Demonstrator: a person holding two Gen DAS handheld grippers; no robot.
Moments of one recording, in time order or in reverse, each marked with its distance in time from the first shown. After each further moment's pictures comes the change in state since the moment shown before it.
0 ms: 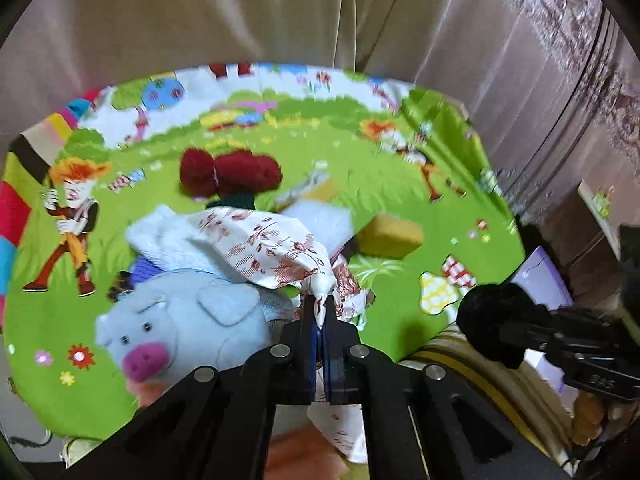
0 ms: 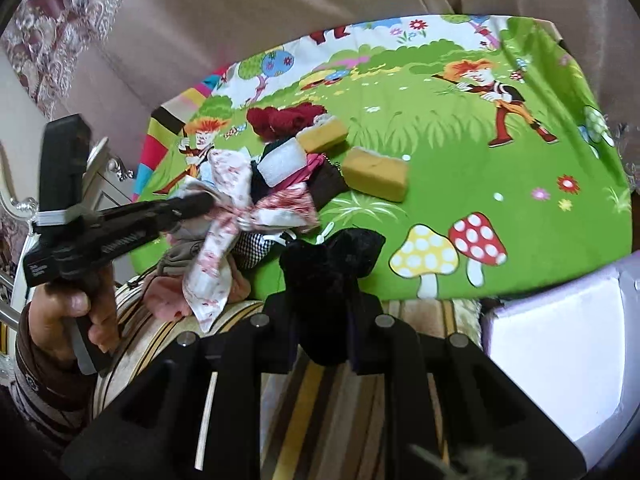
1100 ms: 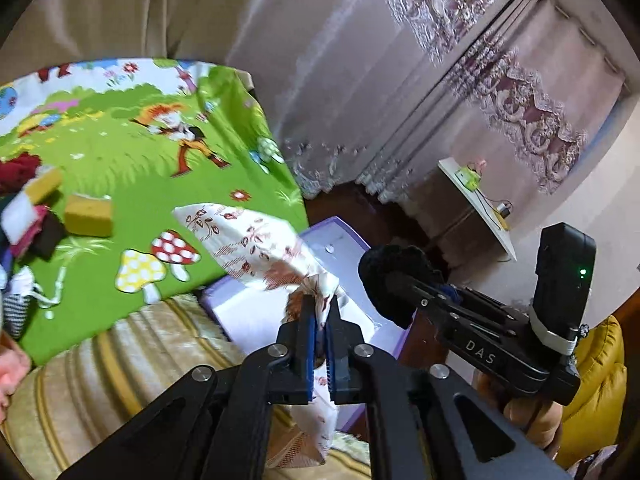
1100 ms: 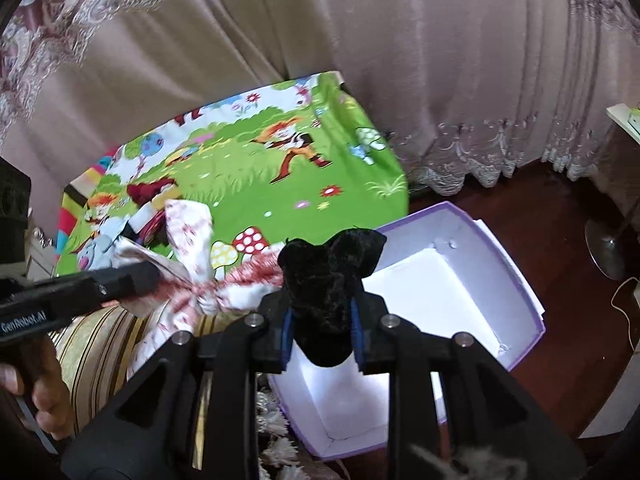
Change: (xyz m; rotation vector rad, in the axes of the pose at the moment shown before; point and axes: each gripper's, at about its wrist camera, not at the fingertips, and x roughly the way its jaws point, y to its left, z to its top) left arm -0.009 -0.228 -0.020 0.085 0.070 -0.500; right arm -0.165 -0.109 -0.071 0.188 -0.246 -0.405
